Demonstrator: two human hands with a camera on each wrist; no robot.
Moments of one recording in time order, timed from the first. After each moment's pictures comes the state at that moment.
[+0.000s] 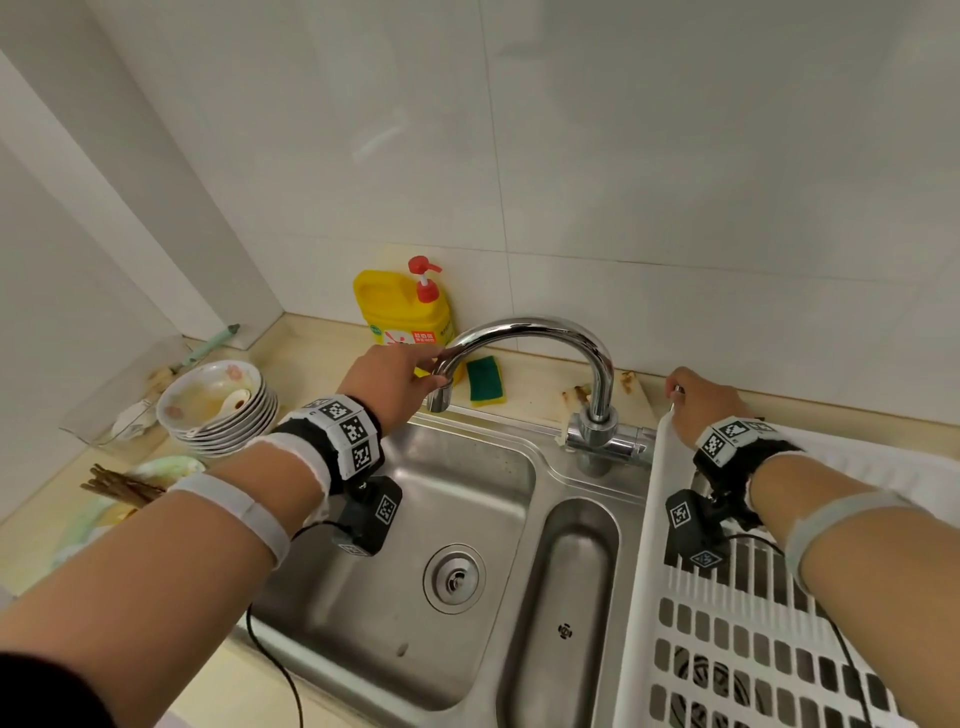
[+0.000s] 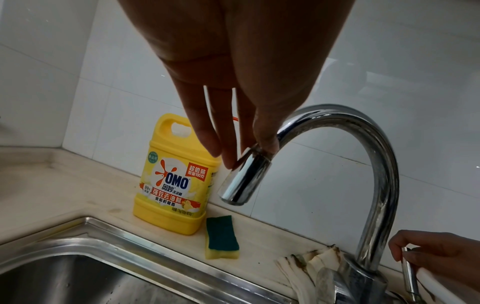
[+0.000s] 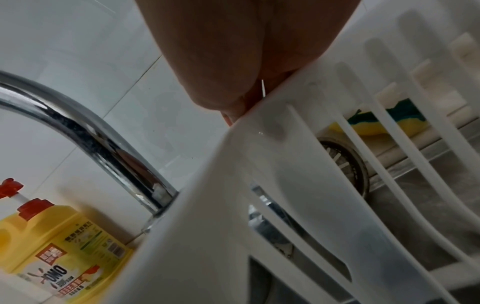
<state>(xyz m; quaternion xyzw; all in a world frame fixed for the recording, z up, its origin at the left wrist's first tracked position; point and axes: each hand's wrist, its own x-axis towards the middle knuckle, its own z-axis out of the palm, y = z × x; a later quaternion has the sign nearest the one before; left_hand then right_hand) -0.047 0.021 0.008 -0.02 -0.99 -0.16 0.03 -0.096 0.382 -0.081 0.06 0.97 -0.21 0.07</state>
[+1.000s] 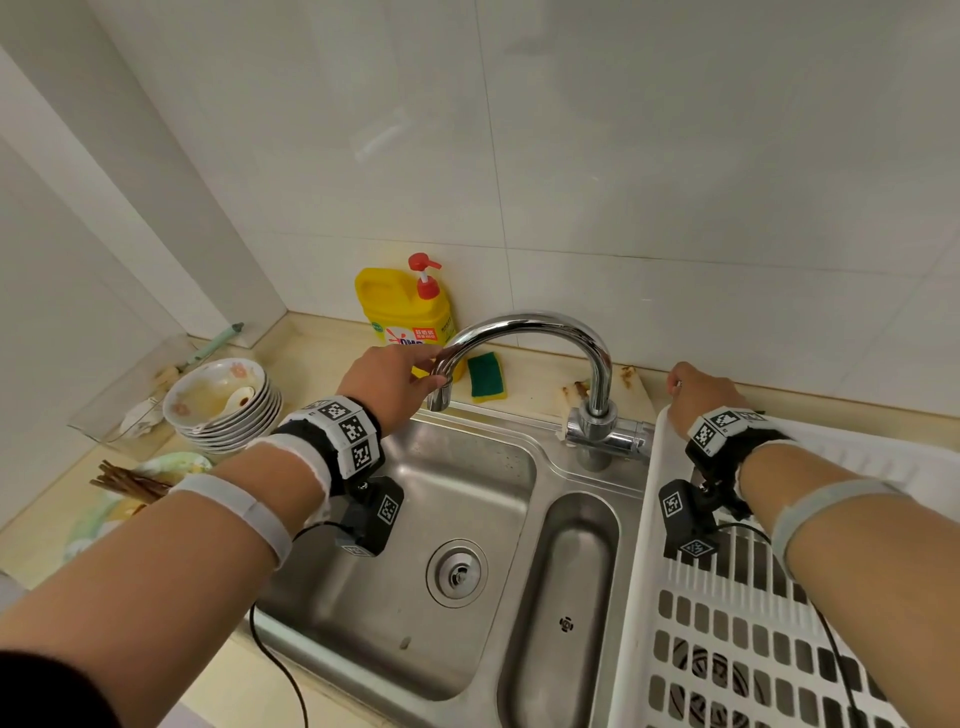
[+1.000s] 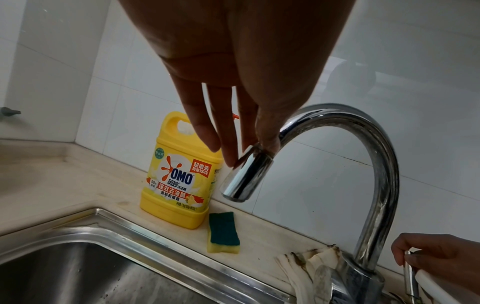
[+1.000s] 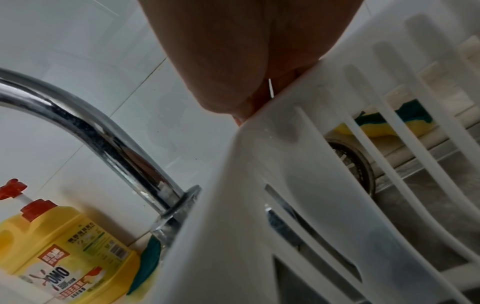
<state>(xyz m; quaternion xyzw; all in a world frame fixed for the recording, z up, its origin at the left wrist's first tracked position) -0.042 0.019 0.003 0.00 -0.98 -0.17 0.03 -0.096 0.380 -0.074 0.07 0.97 -0.18 0.11</state>
